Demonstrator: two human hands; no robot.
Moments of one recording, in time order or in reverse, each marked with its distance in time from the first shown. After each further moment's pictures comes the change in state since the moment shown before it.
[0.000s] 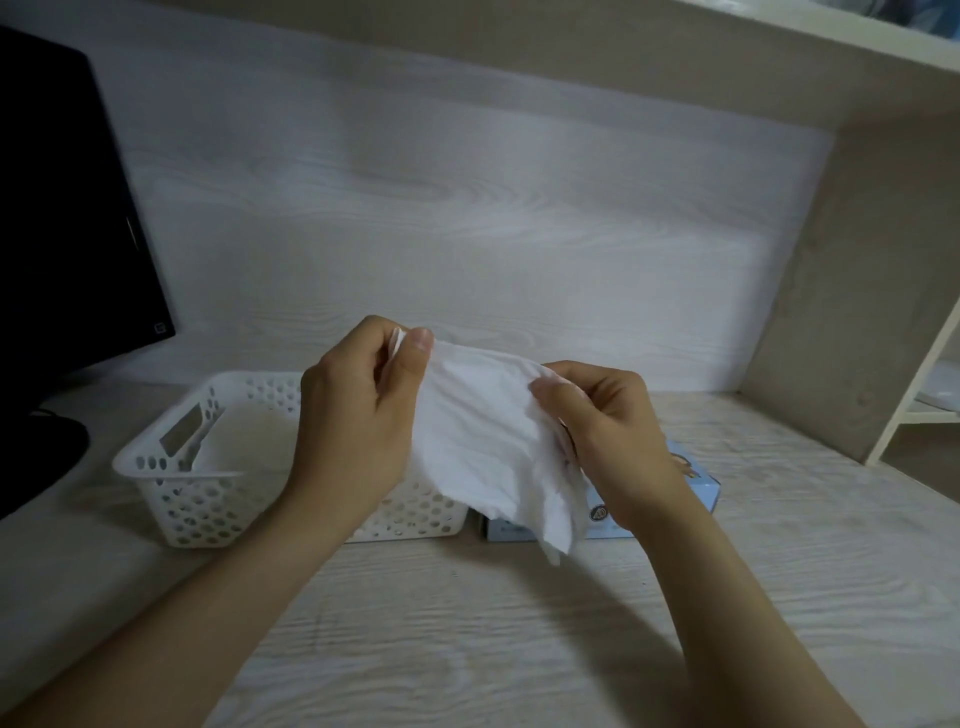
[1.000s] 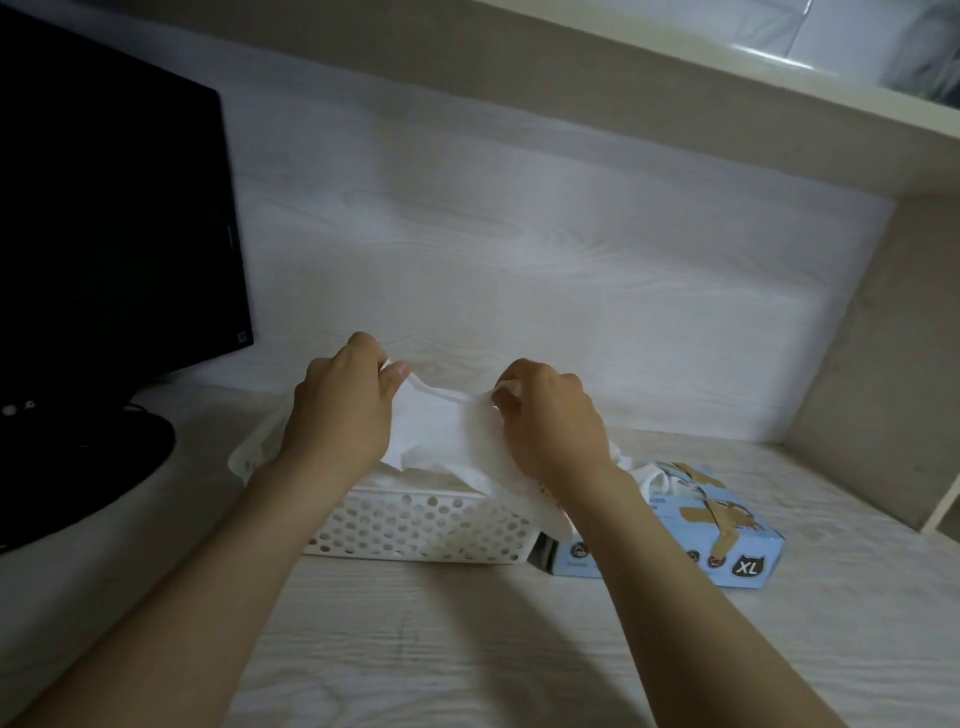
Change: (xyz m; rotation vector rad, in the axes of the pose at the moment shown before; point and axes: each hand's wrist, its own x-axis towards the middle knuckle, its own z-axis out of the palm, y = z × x) left_hand 0.038 -0.063 -0.061 0.449 -0.105 -0.257; right_hand 0.054 -0.012 0.103 -0.919 0.019 -0.101
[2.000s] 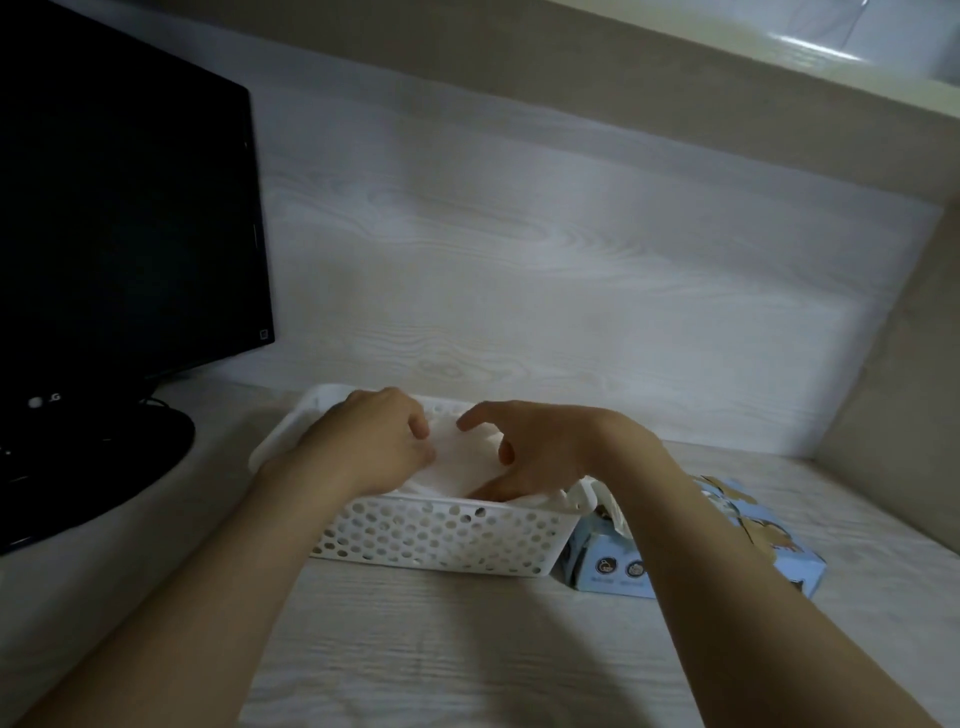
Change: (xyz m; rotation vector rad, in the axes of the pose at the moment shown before) left_hand -0.002 -0.005 -0.014 0.170 -0.511 -0.019; right_hand 0.024 -0.023 -0.018 -0.247 -0.884 -0.168
